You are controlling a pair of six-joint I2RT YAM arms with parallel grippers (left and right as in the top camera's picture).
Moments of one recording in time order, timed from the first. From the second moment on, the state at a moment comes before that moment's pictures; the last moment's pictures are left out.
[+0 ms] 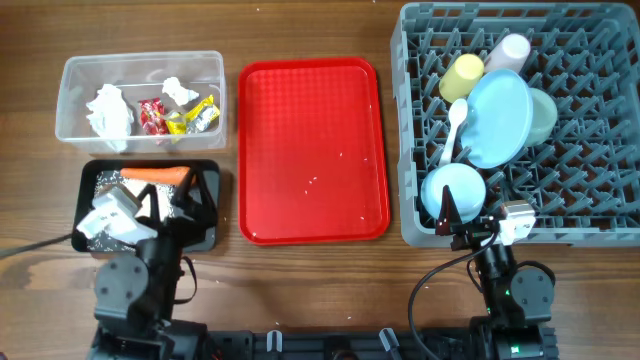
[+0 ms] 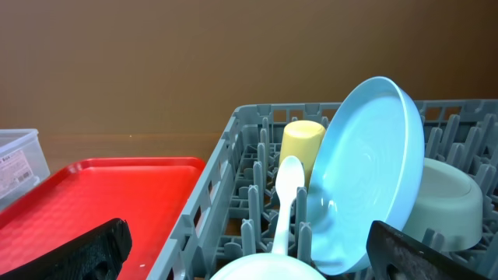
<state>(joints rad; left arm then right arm) -0.16 0.30 0.50 -0.36 -0.14 -0.65 0.06 0.01 0.01 0.00 -0.06 0.06</state>
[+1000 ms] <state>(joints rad) -0.16 0.02 0.01 0.05 -0.15 -0.73 0.06 0.01 0.01 0.00 -0.06 0.07</state>
